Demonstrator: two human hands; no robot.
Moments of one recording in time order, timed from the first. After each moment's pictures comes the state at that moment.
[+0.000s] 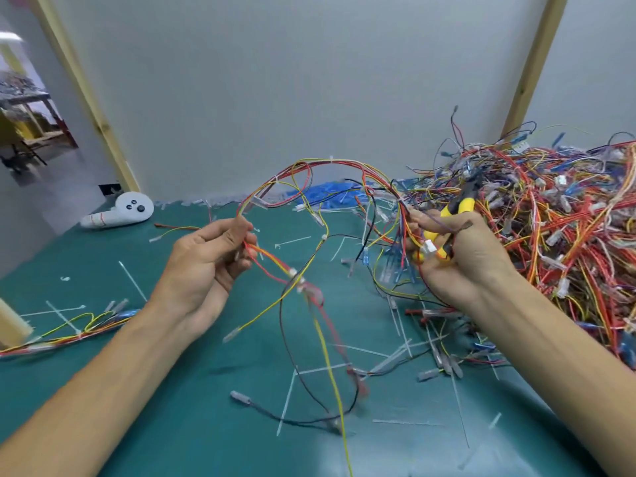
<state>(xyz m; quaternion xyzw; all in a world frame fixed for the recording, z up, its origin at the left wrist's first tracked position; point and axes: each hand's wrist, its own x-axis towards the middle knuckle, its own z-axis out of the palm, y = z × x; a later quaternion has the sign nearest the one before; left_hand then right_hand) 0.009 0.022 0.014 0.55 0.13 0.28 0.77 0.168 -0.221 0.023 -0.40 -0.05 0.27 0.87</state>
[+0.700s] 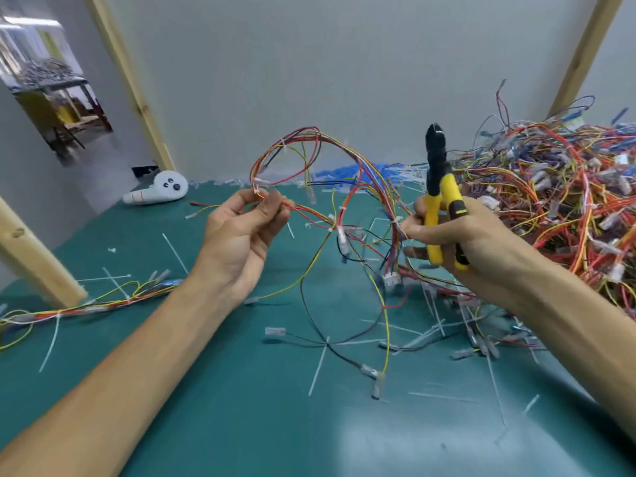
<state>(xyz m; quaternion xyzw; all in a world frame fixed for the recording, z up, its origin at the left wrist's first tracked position) 0.010 0.018 0.018 0.45 0.09 0.35 0.82 0.149 -0.210 0.019 -0.62 -0.29 0.26 0.68</state>
